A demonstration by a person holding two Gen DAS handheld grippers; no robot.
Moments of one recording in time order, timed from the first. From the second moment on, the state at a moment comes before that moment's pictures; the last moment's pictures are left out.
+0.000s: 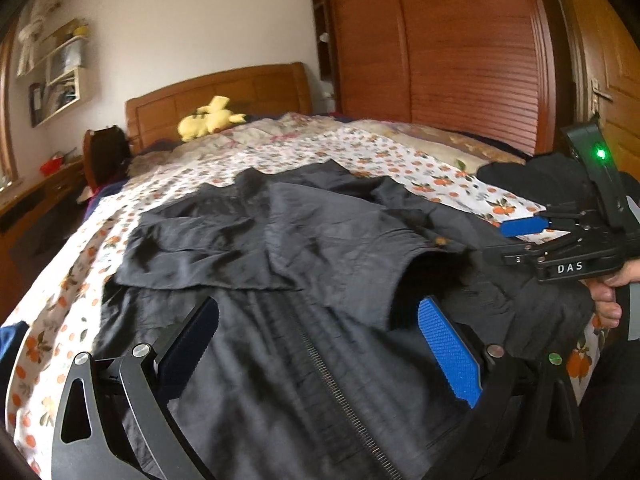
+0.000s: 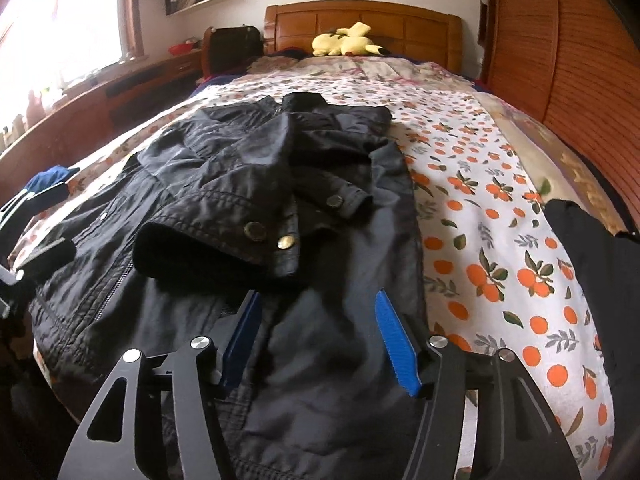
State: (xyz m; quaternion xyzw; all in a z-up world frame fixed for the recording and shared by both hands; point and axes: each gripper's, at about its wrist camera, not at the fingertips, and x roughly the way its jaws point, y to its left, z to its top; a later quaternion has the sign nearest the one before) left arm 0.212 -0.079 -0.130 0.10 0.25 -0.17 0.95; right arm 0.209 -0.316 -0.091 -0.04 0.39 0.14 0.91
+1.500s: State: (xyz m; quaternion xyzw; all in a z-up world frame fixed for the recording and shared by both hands) left arm 0.284 -0.202 -0.114 0.16 0.33 -0.20 0.91; right arm 0.176 -0.363 -0.064 -0.01 0.34 0.16 0.93
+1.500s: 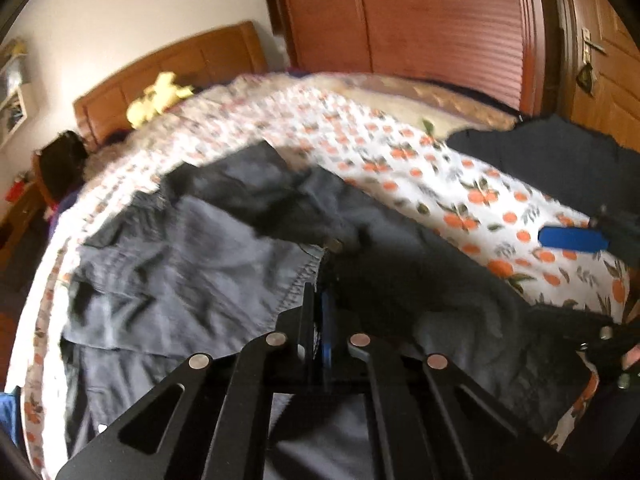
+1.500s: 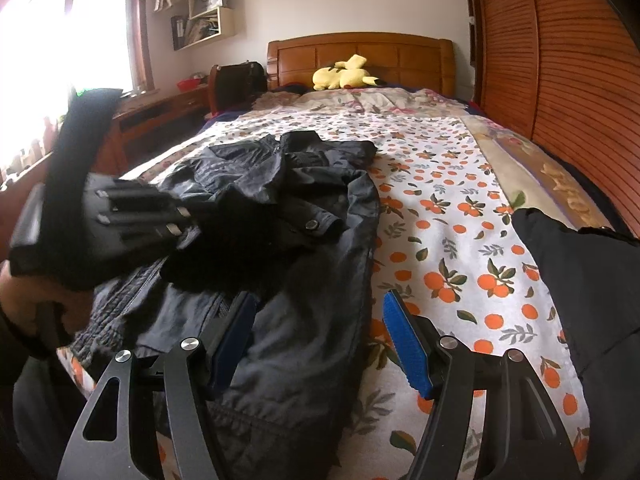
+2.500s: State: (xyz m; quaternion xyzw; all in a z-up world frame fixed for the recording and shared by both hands) left arm 0.307 0.069 -0.108 0.06 0.32 0.01 0.94; right arm 0.211 -0.280 -0.077 -0.05 0.35 0.18 0.92
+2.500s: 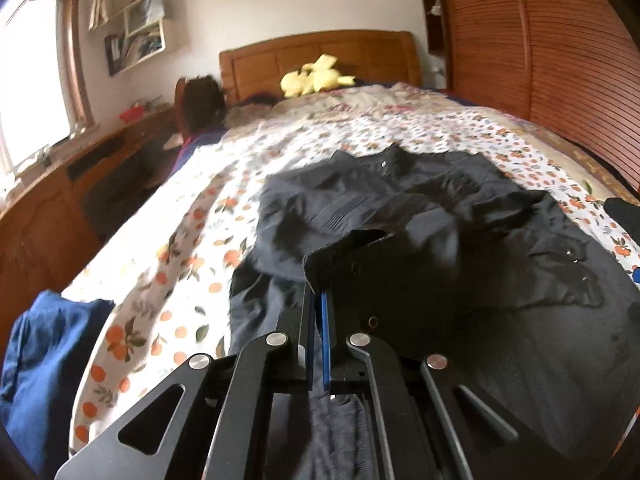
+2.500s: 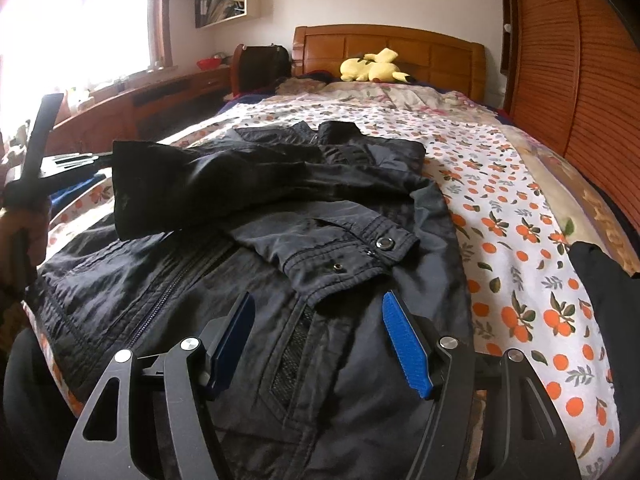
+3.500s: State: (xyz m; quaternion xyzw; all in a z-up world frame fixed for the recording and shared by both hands) left arm 0.280 0.062 -0.169 0.04 0.39 -0.03 0.92; right arm 0.211 -0.266 -0.082 -0.06 0.35 0.19 0.91
